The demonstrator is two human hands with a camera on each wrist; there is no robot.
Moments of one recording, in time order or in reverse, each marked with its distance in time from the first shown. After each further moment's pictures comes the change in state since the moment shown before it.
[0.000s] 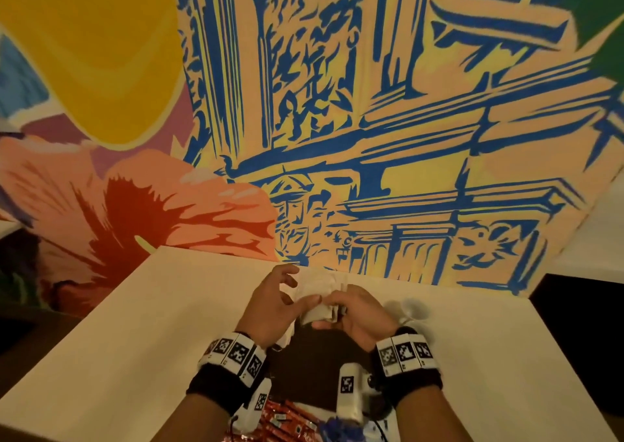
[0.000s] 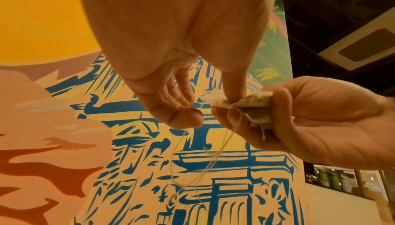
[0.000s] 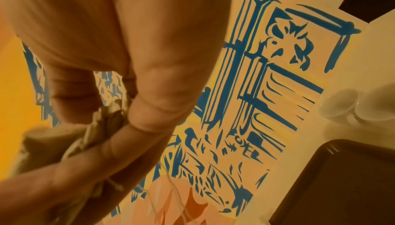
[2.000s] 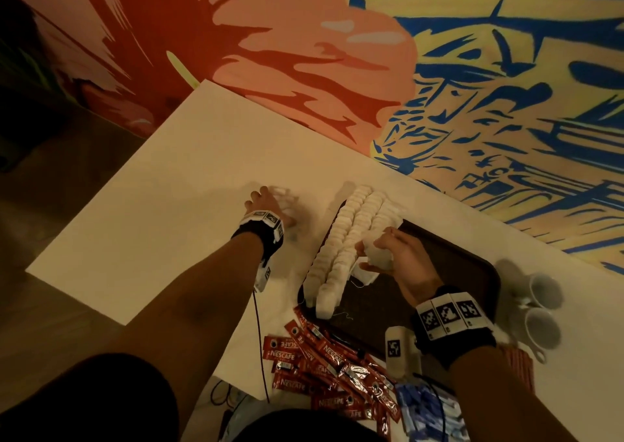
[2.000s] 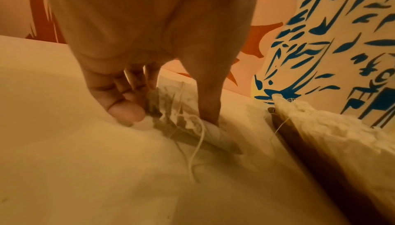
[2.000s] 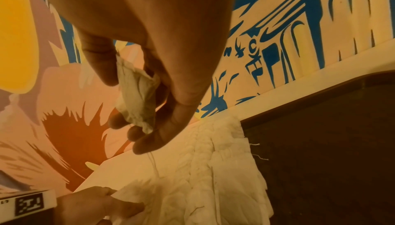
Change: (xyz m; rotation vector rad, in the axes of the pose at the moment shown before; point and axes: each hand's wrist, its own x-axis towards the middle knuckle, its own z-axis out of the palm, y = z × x) left_hand 0.180 -0.362 -0.094 0.436 -0.179 -0.940; right_hand 0.236 0.106 0.051 -0.378 0.286 0.317
